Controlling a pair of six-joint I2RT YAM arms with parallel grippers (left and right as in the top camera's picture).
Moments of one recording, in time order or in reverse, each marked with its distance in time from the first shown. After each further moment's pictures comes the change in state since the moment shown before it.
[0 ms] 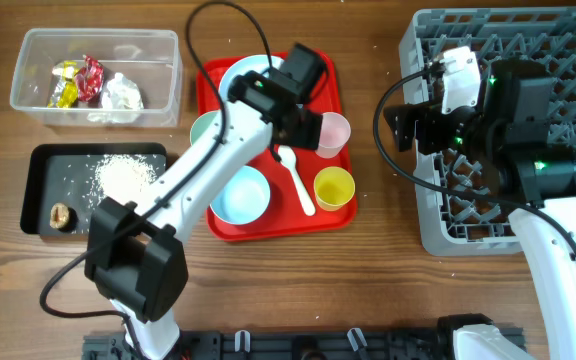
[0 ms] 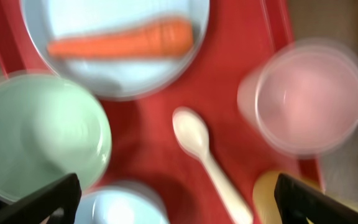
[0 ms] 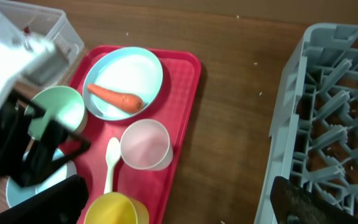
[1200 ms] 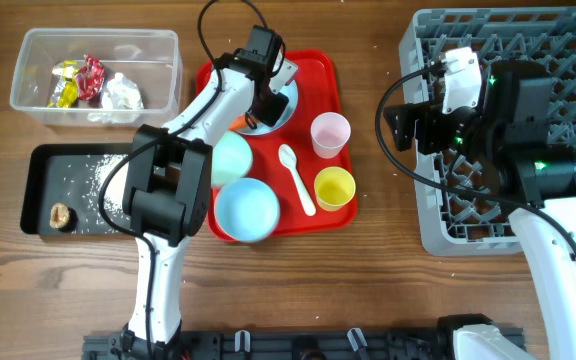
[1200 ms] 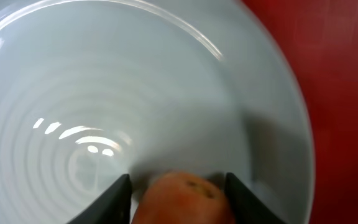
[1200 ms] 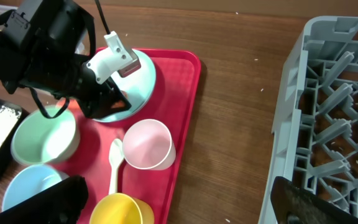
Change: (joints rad) left arm 0.219 0.416 0.140 0.275 0.181 0.614; right arm 0.000 0.000 0.000 -0.008 0.000 0.034
